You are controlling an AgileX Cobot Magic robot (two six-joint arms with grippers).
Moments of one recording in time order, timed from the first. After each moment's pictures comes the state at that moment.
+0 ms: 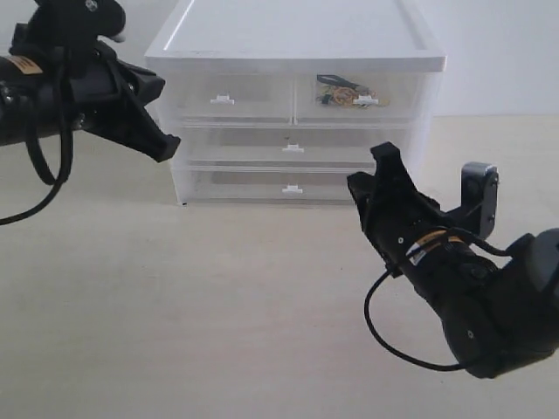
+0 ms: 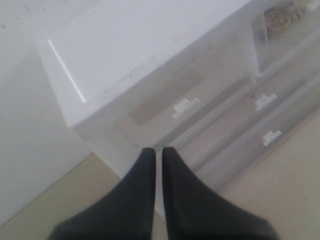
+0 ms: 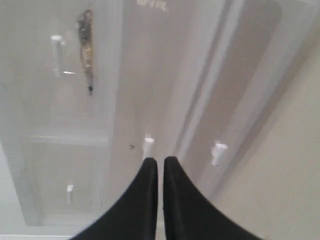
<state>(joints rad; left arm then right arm) -0.44 1.45 -0.84 -0.42 -0.16 0.83 0.63 1.95 -0.55 0.28 -1.20 1.31</state>
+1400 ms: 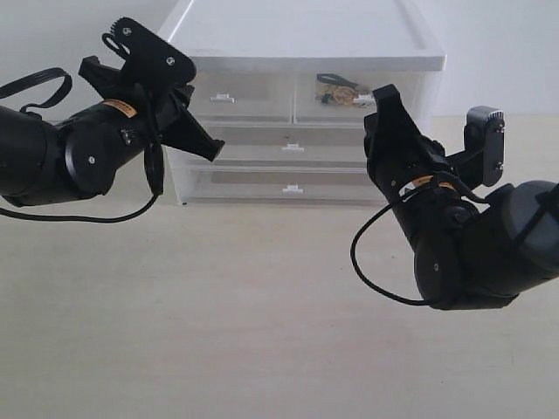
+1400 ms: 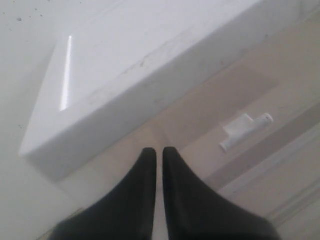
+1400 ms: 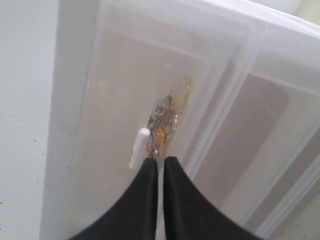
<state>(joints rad) -0.45 1.86 -0.97 -0.42 -0.62 0.79 0.60 1.95 -0.72 0.45 -1.18 1.09</state>
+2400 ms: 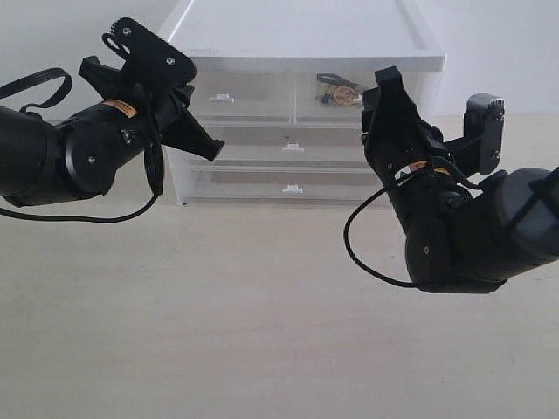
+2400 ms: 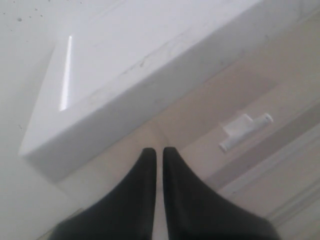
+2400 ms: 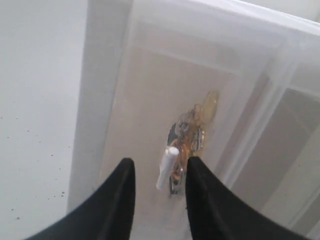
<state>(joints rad) -0.45 1.86 -0.97 -0.42 -0.62 0.79 0.60 1.95 -0.78 0.48 -1.18 1.10</state>
